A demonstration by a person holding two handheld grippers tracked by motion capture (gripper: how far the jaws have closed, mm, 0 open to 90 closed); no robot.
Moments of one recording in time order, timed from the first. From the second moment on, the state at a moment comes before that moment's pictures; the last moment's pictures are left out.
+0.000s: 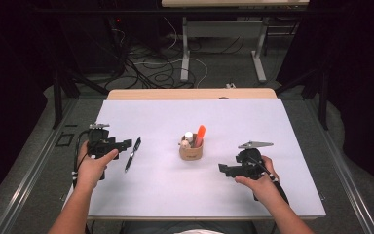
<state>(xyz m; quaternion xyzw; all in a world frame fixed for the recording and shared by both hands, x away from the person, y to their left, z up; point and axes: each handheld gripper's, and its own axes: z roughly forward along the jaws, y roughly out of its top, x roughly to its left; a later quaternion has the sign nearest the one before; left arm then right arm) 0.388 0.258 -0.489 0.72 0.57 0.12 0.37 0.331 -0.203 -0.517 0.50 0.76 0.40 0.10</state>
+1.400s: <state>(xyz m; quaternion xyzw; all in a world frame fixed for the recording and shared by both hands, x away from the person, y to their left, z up) 0.394 0.242 -0.526 0.76 0.60 0.03 0.25 0.335 -0.206 -0.520 0.47 0.78 0.40 0.13</state>
